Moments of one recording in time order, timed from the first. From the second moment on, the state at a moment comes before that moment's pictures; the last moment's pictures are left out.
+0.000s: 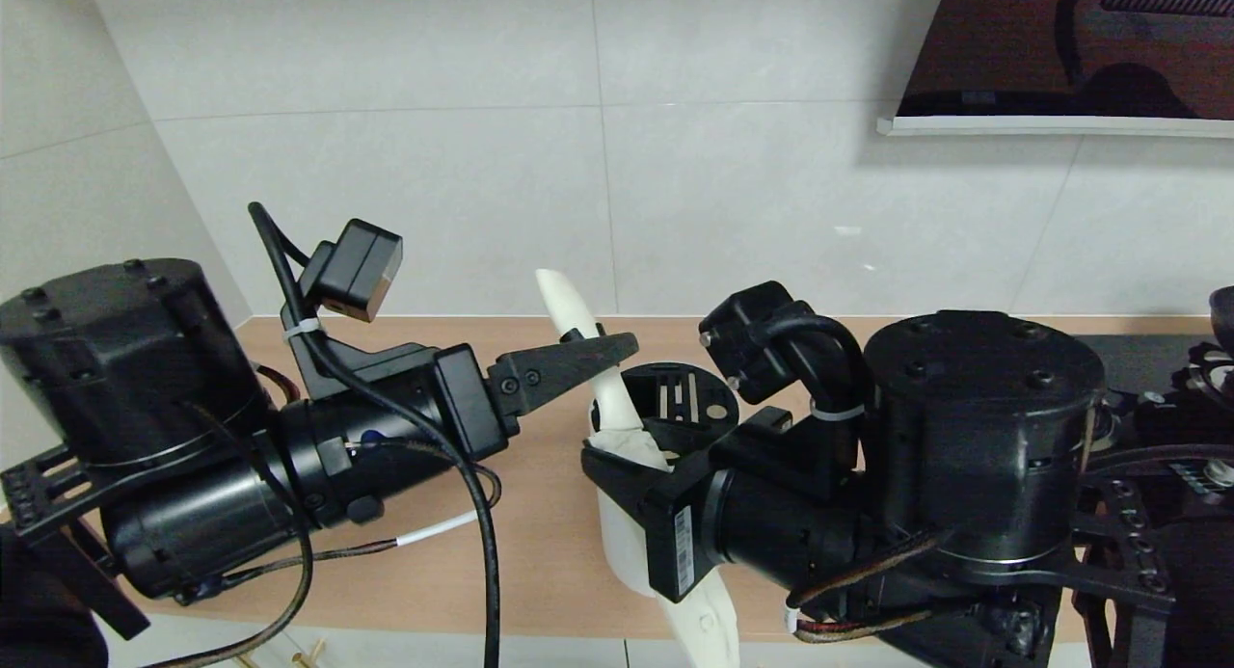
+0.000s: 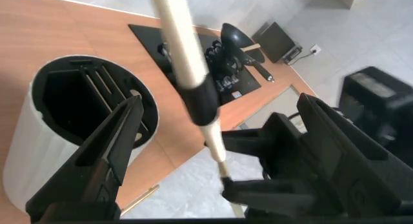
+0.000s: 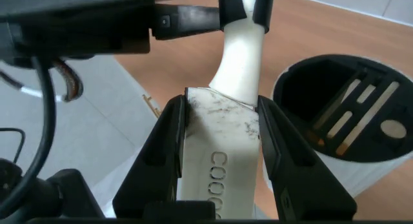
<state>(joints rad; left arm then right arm) -0.58 1.50 -0.61 -0.89 -0.35 -0.67 1.07 1.72 -0.91 -0.66 -0.20 0.19</state>
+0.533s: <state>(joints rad) -0.58 1.51 -0.62 -0.89 -0.35 -0.67 1.11 1.73 -0.91 -0.67 -0.21 0.19</state>
